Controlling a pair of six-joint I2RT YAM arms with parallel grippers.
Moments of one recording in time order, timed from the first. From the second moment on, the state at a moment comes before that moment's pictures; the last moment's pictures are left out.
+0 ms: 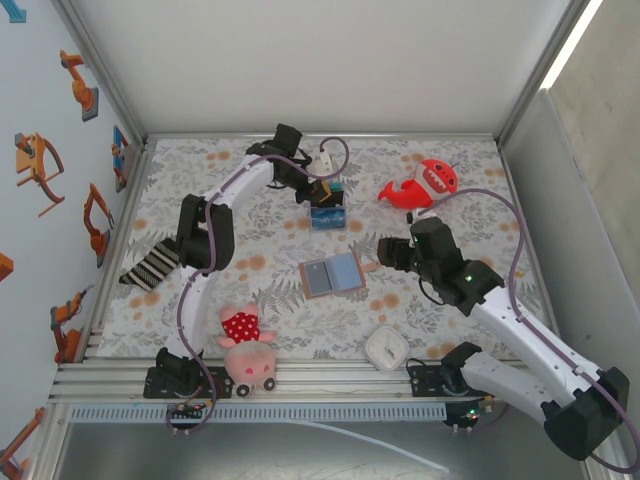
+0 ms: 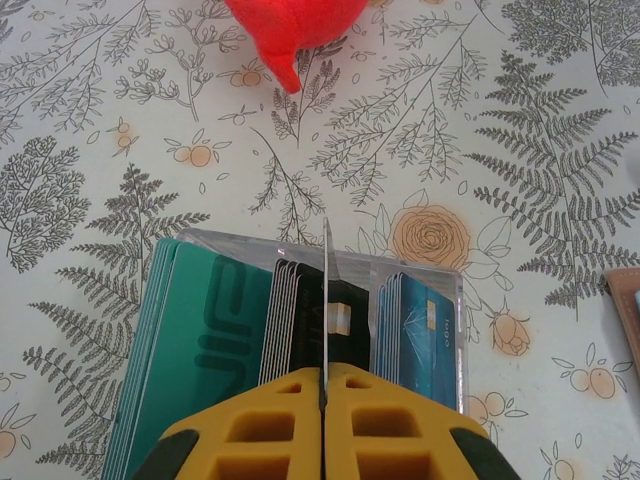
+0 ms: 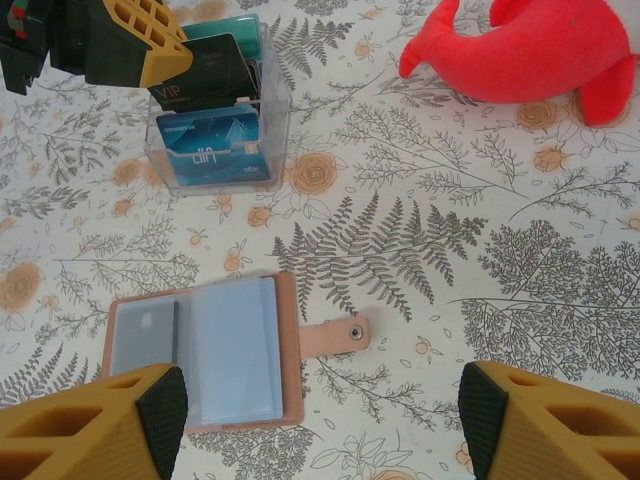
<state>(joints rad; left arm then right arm) -0.49 2.38 2.10 -0.82 0.65 0.85 0.60 0.91 0.78 -0.58 0.15 0.48</state>
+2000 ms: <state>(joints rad) -0.66 1.34 0.93 -0.11 0.16 0.31 0.62 1.10 0.77 -0.47 0.01 0.48</state>
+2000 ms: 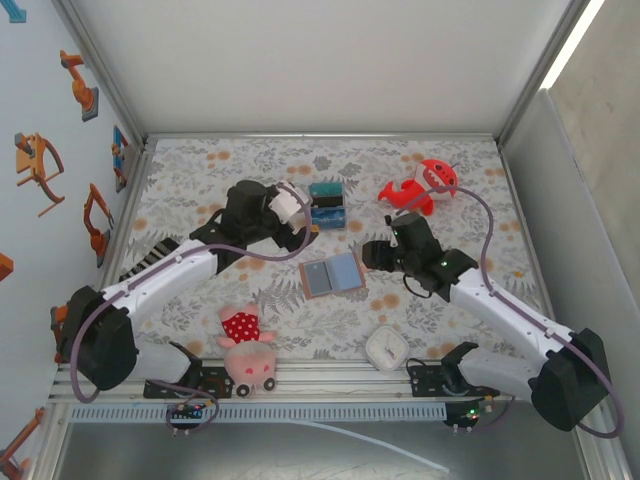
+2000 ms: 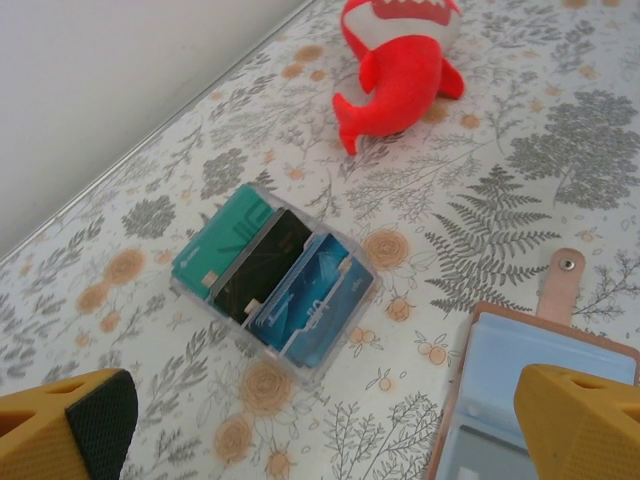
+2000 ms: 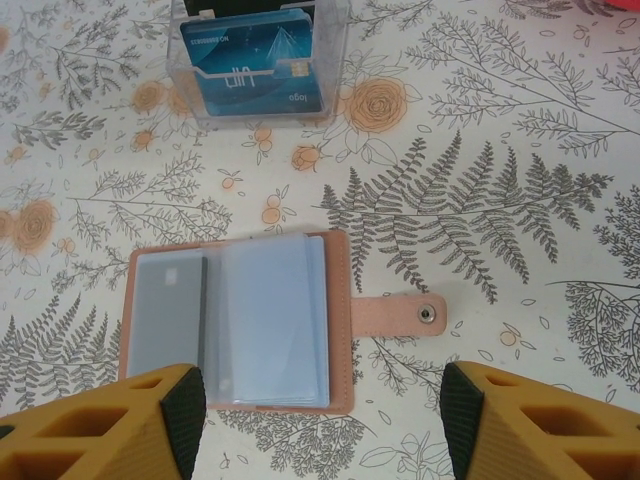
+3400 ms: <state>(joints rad) -0.69 0.48 0.33 -0.14 -0.57 -0.39 0.97 1.79 1.18 -0.54 0.08 0.41</state>
